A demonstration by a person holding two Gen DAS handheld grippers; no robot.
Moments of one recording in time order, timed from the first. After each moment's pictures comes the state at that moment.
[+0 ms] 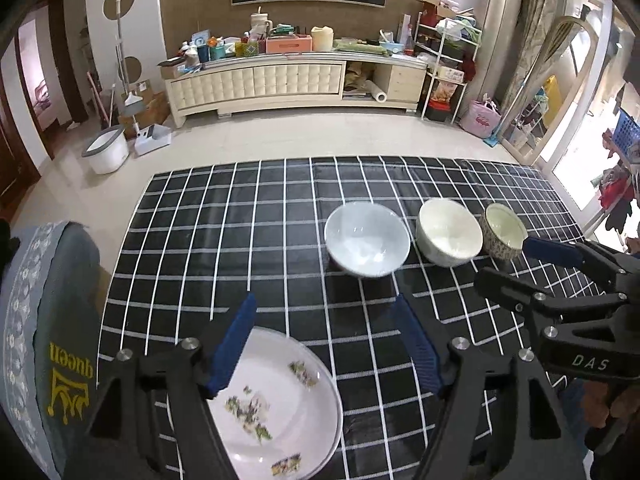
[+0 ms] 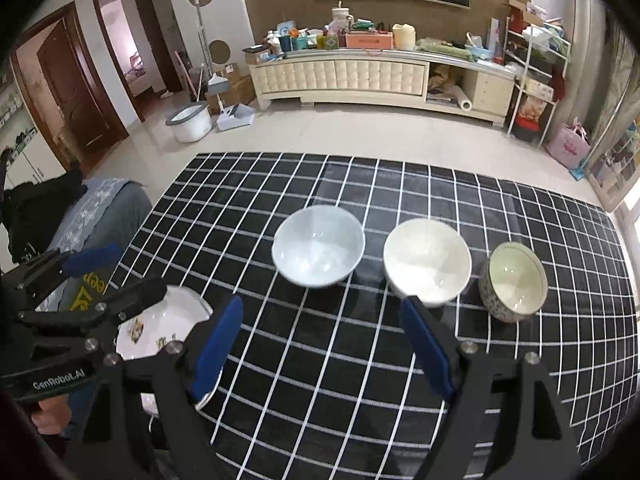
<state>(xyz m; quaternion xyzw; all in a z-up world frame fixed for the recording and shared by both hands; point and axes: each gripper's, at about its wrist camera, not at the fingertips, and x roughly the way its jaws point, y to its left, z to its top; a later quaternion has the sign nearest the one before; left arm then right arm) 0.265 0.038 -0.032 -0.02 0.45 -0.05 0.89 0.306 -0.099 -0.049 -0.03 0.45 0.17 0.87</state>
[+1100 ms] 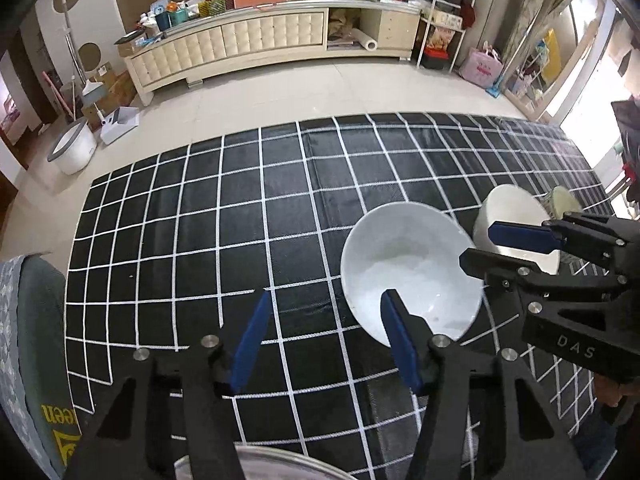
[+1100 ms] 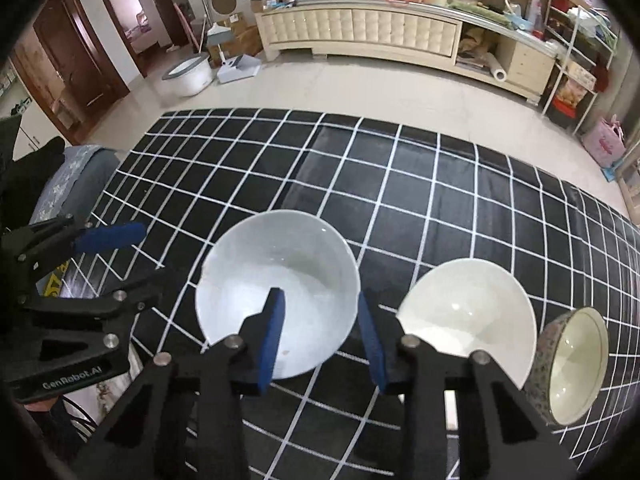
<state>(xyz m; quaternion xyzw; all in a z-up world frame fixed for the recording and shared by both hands) 0.411 0.032 -0.130 0.02 0.53 -0.08 0.85 0.422 -0.076 -0.145 -0.07 0.52 0.21 0.82</state>
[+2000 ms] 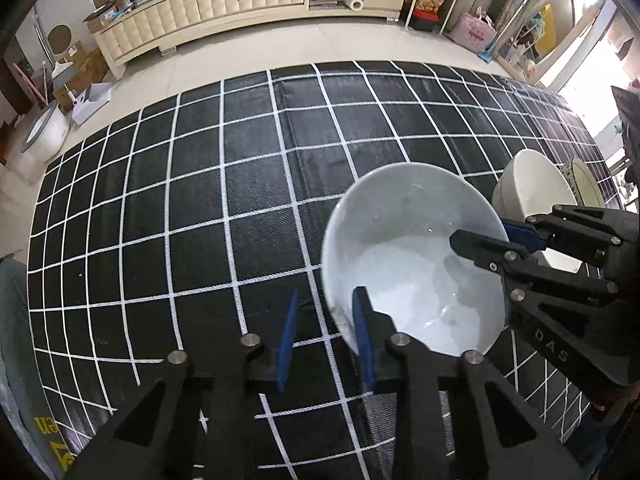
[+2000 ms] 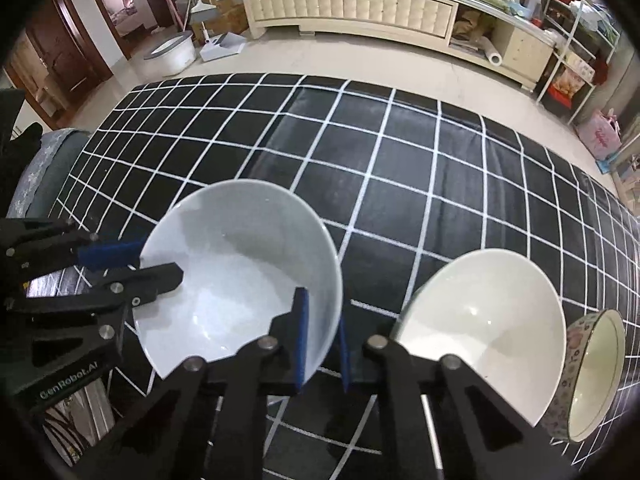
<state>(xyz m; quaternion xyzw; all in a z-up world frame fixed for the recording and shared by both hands) 0.440 0.013 -0.178 0.02 0.59 -0.11 0.80 0.437 -0.077 -0.182 -0.09 0.55 0.18 0.81</state>
